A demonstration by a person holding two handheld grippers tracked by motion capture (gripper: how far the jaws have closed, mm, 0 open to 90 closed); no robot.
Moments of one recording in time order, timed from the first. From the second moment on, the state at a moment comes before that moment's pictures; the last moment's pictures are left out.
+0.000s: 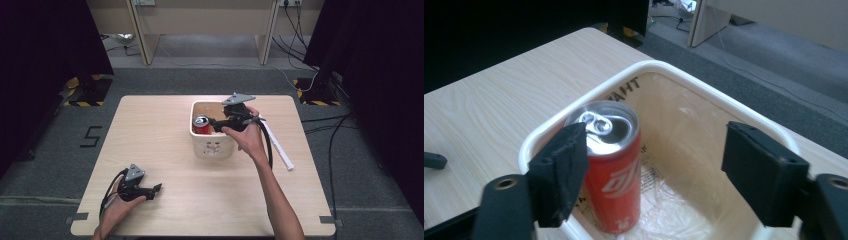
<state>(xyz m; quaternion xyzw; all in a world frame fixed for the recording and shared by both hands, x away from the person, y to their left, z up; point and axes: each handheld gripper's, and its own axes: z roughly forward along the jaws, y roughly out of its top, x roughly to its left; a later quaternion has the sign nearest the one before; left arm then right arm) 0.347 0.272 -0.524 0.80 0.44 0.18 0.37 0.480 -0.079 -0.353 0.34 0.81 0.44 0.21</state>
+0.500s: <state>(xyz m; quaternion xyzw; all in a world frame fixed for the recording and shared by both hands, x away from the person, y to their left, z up) 0.347 0.272 -0.524 0.80 0.44 0.18 0.36 0.463 -0.149 -0.348 0.38 0.78 0.44 0.24</state>
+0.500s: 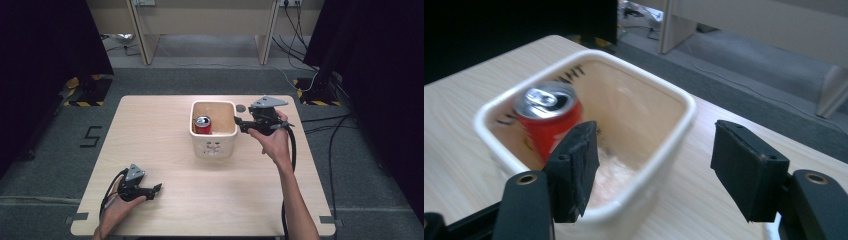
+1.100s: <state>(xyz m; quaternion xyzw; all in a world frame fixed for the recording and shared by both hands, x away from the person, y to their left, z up) 0.347 0.272 -0.524 0.80 0.44 0.18 0.36 0.478 -0.201 -0.393 0.46 0.76 0.39 0.25</state>
